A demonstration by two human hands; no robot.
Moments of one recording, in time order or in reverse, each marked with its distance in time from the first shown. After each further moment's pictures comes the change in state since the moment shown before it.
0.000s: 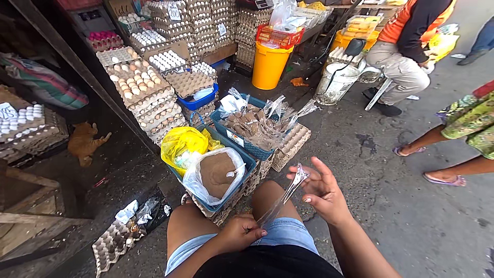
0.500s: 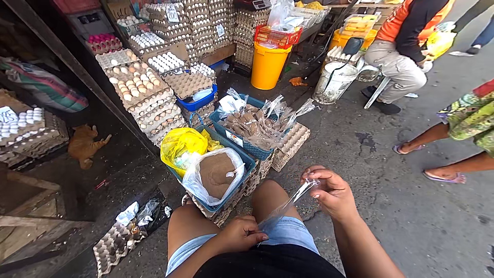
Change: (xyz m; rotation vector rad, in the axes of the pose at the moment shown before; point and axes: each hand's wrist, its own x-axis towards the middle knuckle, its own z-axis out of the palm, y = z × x) left_hand 0.002 0.003 -0.002 0.013 -0.082 0.069; right_hand -0.001 -0.005 -0.012 -0.087 0.076 -0.075
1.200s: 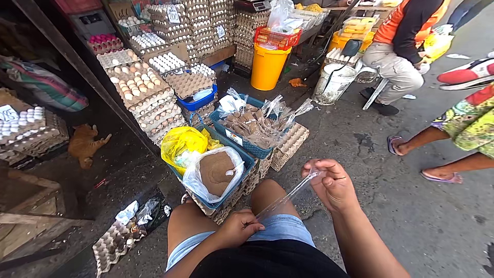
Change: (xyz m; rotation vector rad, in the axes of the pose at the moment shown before) left_hand 0.000 0.007 0.000 0.017 0.089 -0.123; right_hand 0.006 -0.003 -0.003 0.247 0.029 0.071
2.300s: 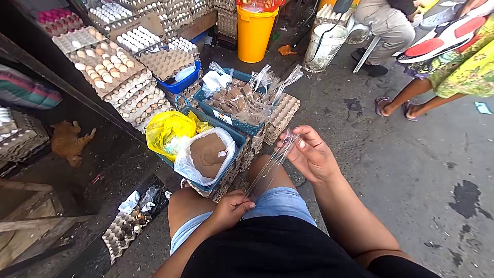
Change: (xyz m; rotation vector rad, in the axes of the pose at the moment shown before) left_hand -0.010 0.002 0.001 -0.151 0.080 -0.002; right_hand 0.011 -0.003 0.027 0.293 0.122 0.219
